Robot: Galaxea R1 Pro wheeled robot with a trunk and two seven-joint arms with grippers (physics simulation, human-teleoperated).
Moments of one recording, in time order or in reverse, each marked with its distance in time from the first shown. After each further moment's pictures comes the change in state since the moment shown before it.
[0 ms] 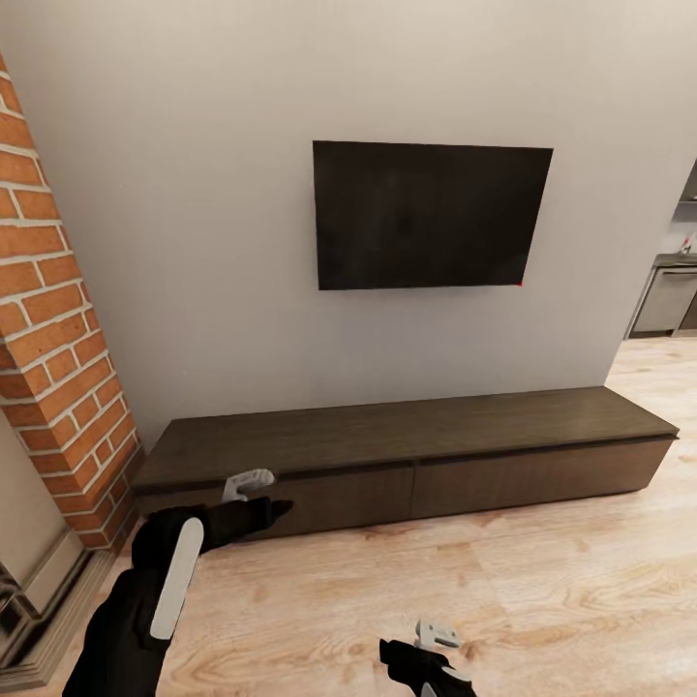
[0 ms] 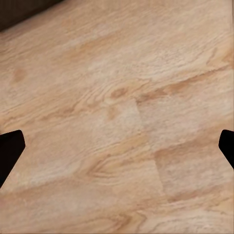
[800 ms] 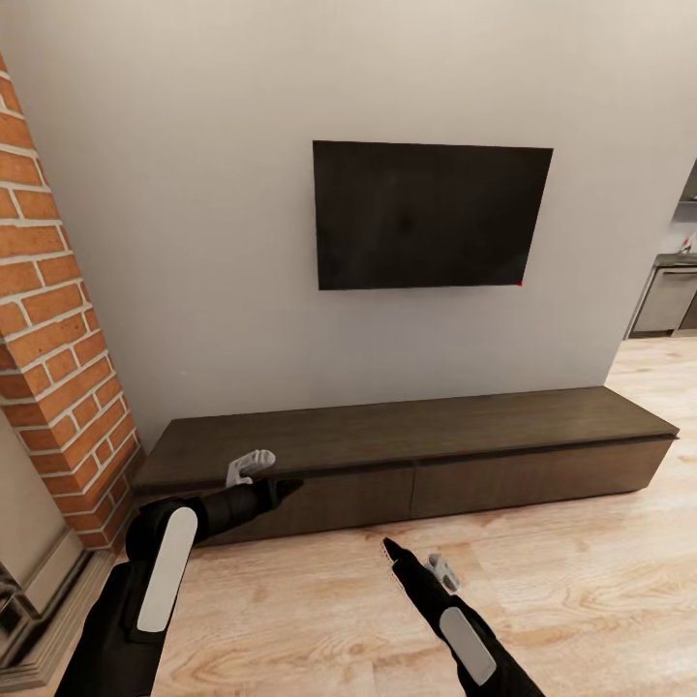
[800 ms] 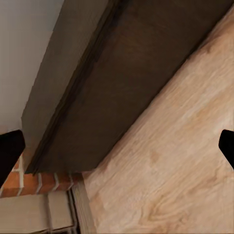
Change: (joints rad) left arm -0.014 0.000 0.001 -0.057 0.190 0.000 -0.005; right arm -0.056 -0.060 -0.011 -0.175 -0.632 0.005 0.256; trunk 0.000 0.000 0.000
